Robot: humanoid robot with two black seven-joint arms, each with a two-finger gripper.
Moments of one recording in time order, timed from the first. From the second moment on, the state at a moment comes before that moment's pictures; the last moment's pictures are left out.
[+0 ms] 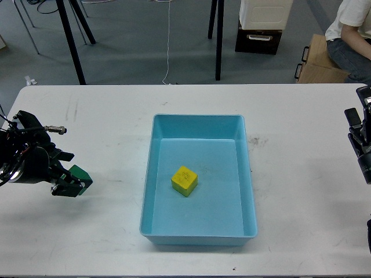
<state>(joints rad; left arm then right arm) -0.81 0.88 -0.36 -1.35 2.18 -0.49 -0.49 -0.14 -0.27 1.50 1.55 -1.32 -0.03 0.41</state>
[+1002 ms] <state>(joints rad) -0.81 0.80 -0.27 -1.16 2.18 -0.45 -0.49 -0.17 -0.26 1.49 1.55 -1.31 -0.04 0.41</state>
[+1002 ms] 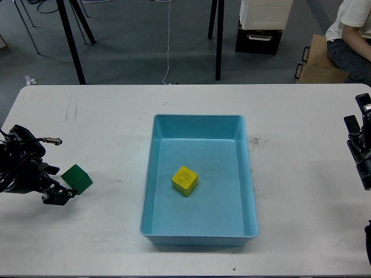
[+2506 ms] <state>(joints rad) -1.21 0.74 -0.28 -1.47 1.97 -0.26 -0.49 -0.21 -0.26 1.51 1.49 -1.31 -0.17 0.41</state>
